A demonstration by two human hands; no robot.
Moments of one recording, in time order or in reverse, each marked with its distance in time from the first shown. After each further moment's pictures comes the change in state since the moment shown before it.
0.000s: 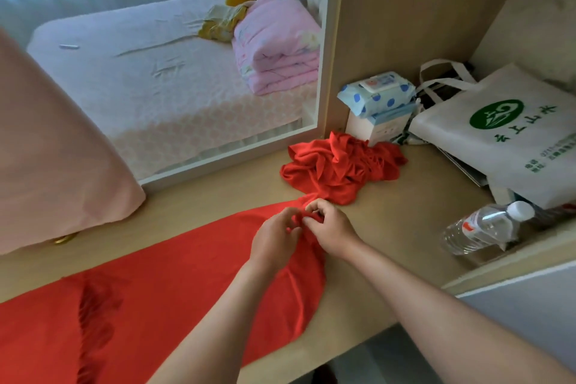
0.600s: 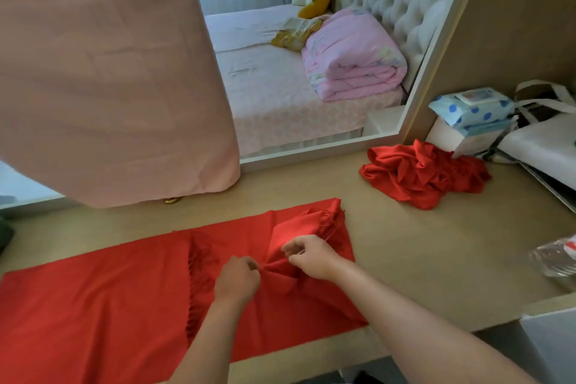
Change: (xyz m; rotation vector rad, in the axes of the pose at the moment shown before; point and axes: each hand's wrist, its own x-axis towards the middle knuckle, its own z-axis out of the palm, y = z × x) left_hand -0.147 -0.206 -0.127 0.093 0.035 -0.556; right_hand -0.062 -0.085 0.203 -0.131 -0.522 0.021
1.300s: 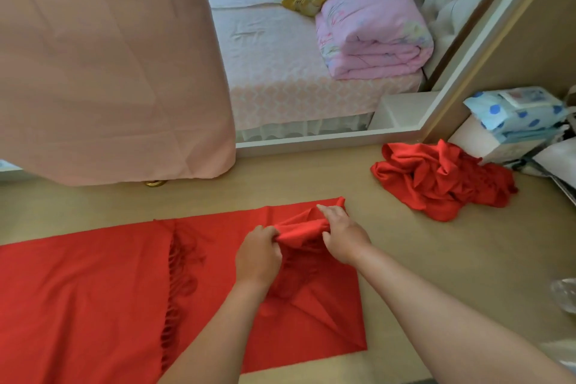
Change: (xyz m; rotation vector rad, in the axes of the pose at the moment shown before) left_hand 0.056 0.057 0.032 -0.039 0.257 0.212; right_hand 0.068 0.044 -0.066 -0.545 0.140 0.044
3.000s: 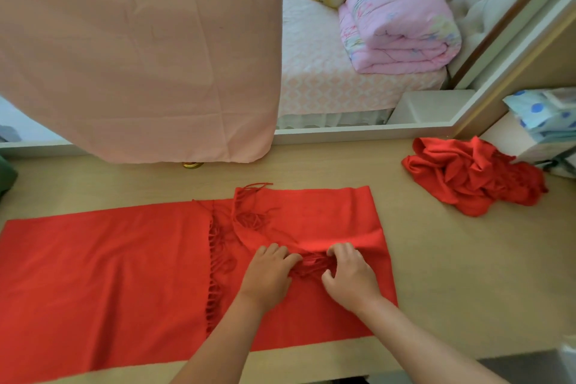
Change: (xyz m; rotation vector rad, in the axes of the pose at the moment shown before) left_hand -0.048 -0.098 -0.018 0.367 -0.262 0.530; right_hand -0.080 -0.056 0.093 -0.001 0.132 0.014
